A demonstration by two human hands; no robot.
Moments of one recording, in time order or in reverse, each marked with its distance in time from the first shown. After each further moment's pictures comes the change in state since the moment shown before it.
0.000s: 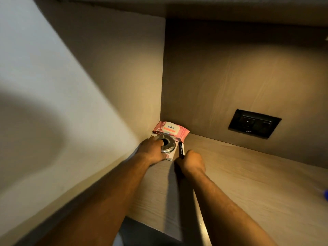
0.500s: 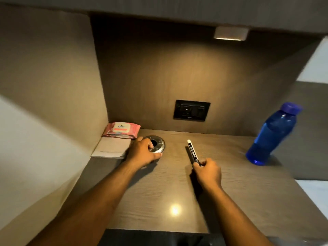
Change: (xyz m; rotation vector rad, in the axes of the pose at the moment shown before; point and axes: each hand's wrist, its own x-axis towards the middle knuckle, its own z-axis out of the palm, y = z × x) left_hand -0.001 0.107 0.041 -0.397 0.022 0.155; right_hand -0.063 0.175 -0.094 0.252 0.444 0.281
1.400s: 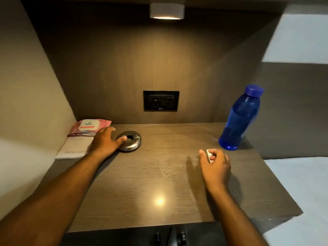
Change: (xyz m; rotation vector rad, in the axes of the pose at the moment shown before) left_hand 0.024 0.012 0.009 0.052 0.076 -0.133; right_hand 0.006 0.067 -0.094 0.223 0.263 -0.011
